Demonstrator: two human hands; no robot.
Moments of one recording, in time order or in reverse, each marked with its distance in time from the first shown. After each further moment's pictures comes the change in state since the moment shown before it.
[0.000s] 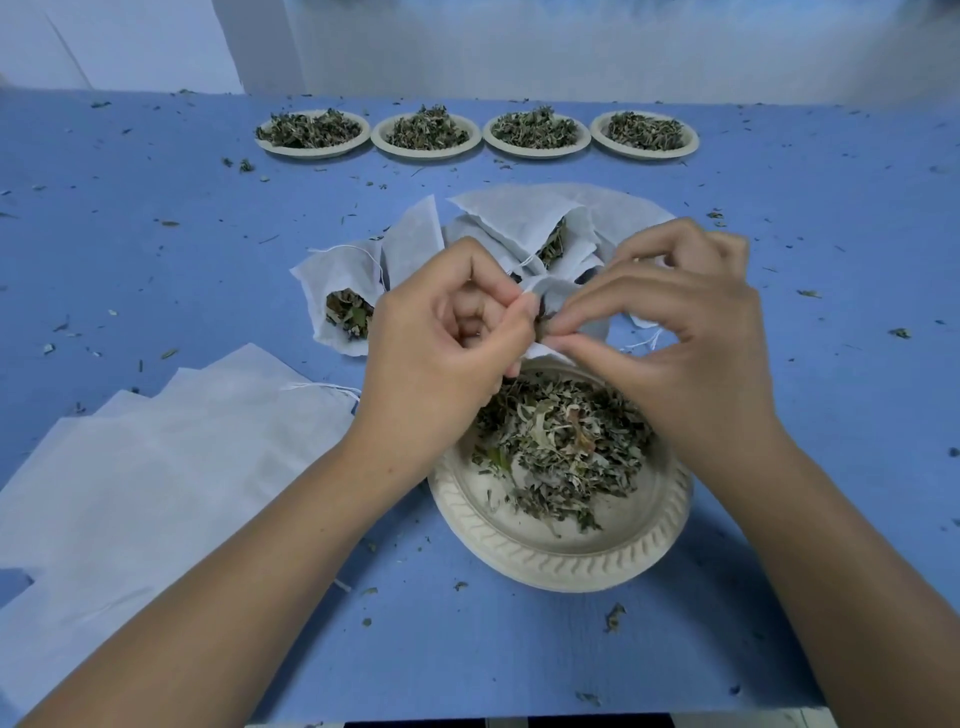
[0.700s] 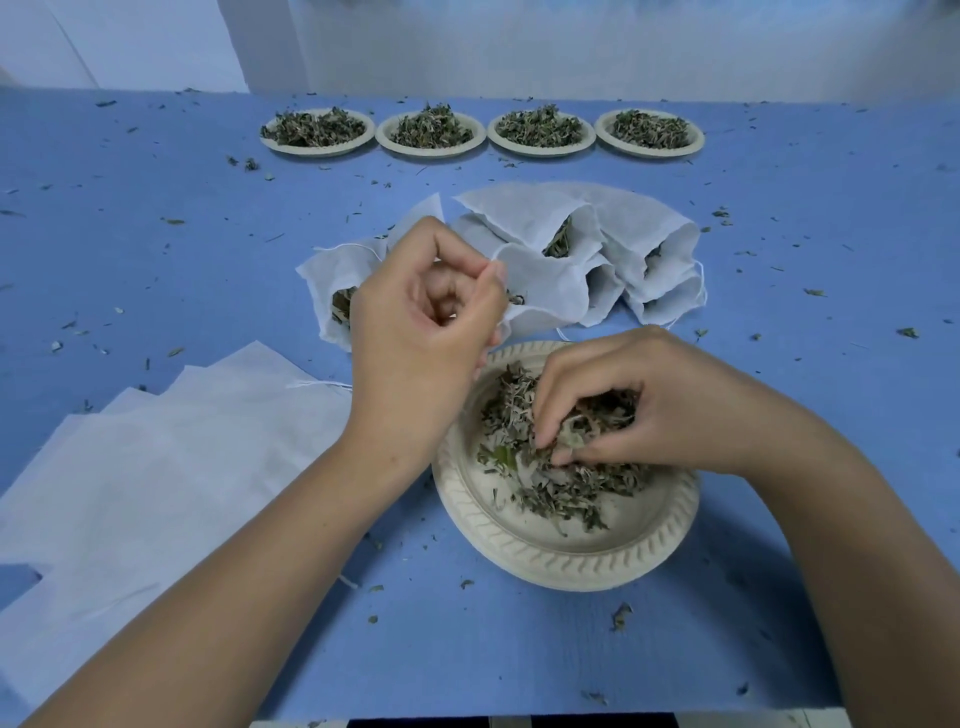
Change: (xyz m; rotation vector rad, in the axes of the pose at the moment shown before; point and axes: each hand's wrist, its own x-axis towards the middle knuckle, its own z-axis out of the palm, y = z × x) left_hand 0.004 0.001 -0.003 0.005 0.179 -0.017; right_hand 0.000 0.014 -0.007 0.404 -0.799 0.060
